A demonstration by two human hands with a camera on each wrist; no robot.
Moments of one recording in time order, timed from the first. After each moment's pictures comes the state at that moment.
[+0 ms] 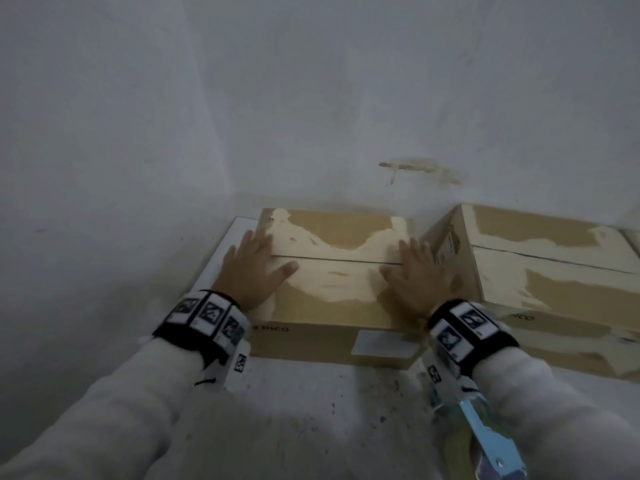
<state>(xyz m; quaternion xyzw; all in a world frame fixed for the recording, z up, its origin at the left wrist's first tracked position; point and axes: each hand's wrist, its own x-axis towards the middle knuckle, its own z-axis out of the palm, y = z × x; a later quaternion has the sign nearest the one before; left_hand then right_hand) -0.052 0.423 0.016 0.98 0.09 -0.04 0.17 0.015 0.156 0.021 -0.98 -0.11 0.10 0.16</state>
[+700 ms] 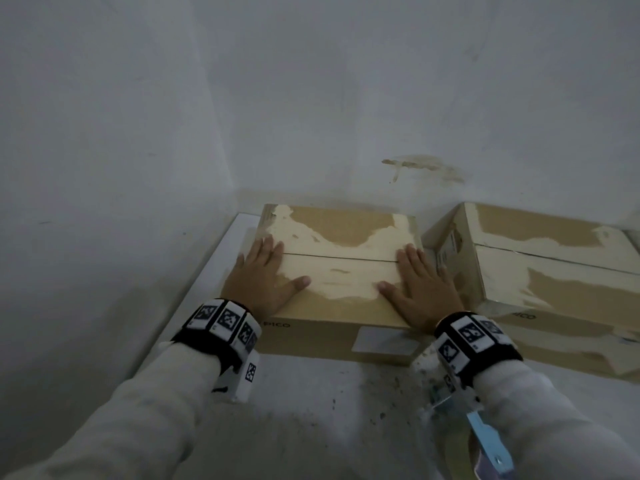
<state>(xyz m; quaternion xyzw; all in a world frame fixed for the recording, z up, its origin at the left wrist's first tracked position) -0.062 0.413 -0.001 0.99 0.09 -0.07 0.13 0.009 0.140 0.002 -0.98 -0.17 0.11 0.05</state>
